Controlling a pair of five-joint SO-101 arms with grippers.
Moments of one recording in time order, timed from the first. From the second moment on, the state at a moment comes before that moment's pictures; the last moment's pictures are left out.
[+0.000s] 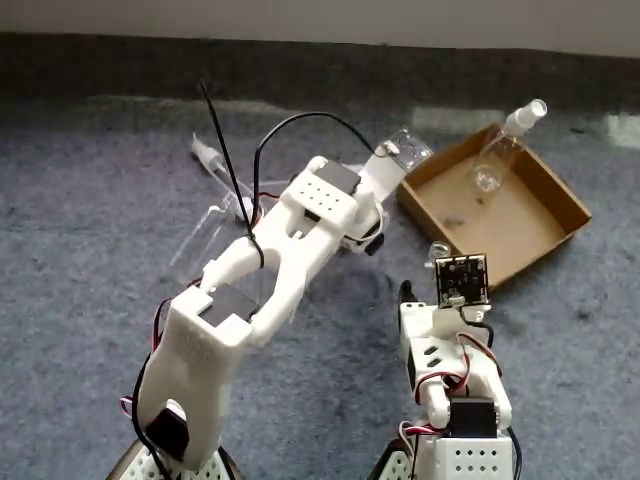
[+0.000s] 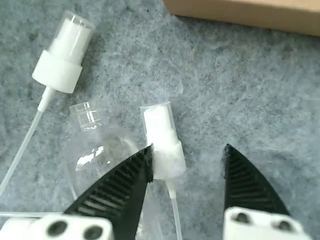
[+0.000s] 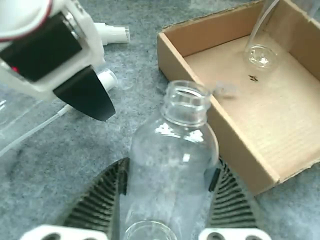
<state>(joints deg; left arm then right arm) 27.6 33.7 -18.8 65.8 -8.2 -4.5 -104.5 95.5 49.2 7.9</state>
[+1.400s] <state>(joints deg) 23.3 41.7 -25.2 65.9 -8.2 -4.5 -104.5 95.5 49.2 7.9</state>
